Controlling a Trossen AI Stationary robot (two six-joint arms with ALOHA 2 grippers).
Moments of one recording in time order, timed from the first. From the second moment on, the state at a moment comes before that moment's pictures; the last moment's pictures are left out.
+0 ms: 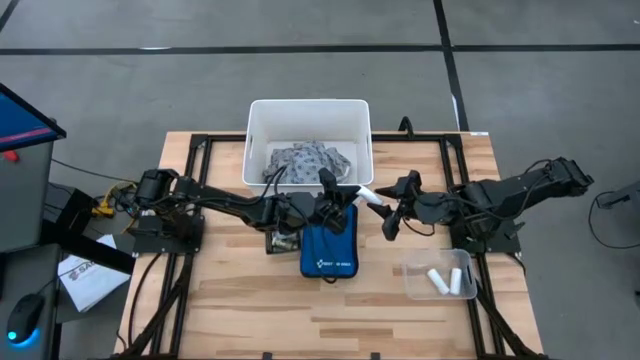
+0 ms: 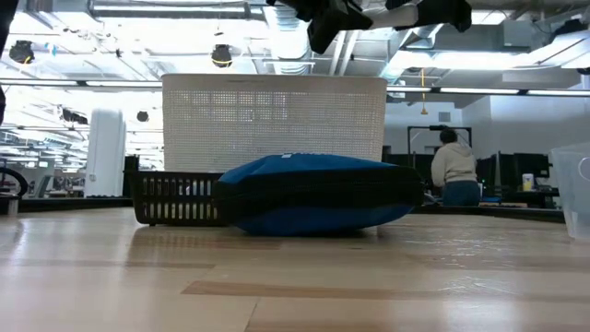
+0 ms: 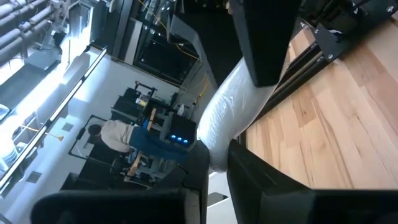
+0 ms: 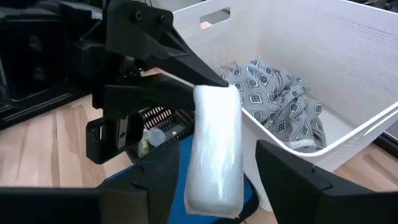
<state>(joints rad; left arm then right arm) -0.14 1.76 1.26 0.41 -0.65 1.02 0.30 1.10 1.01 -0.48 0.66 0.52</state>
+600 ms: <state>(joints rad) -0.14 1.76 1.26 0.41 -0.65 1.01 0.30 1.10 1.01 -0.47 0.65 0.52</state>
